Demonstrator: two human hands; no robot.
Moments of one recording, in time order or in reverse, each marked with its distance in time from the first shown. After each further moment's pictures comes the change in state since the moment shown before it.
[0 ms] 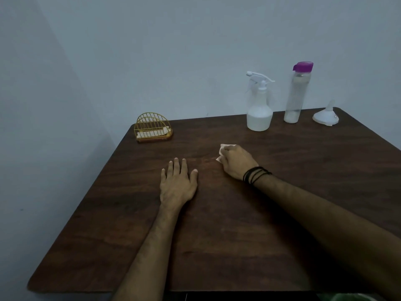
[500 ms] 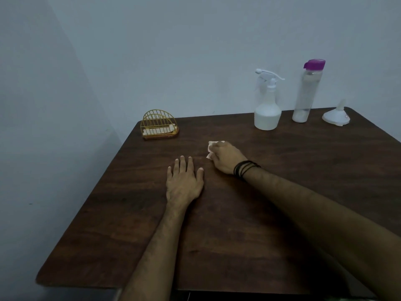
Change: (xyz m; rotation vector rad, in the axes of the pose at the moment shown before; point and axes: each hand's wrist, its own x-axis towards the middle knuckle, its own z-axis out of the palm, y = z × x) left_hand 0.000 0.001 -0.001 0.003 -0.003 -0.002; right_hand 0.036 -0.025 0.023 0.049 -0.118 -0.102
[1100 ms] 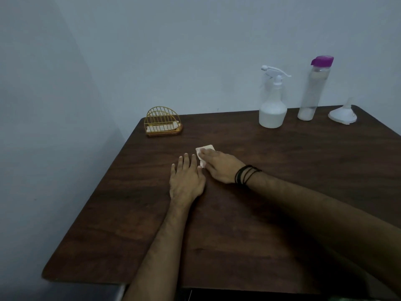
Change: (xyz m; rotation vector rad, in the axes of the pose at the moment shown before) left_hand -0.001 -0.005 0.001 -0.035 0.037 0.026; right_hand -0.013 -0.024 0.016 0.022 -0.205 -0.121
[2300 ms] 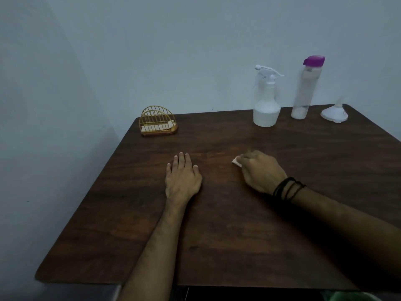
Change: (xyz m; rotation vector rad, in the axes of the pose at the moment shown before) left_hand 0.000 0.006 -0.004 0.003 -0.013 -0.026; right_hand -0.098 0.039 -0.026 -0.224 0.319 0.181
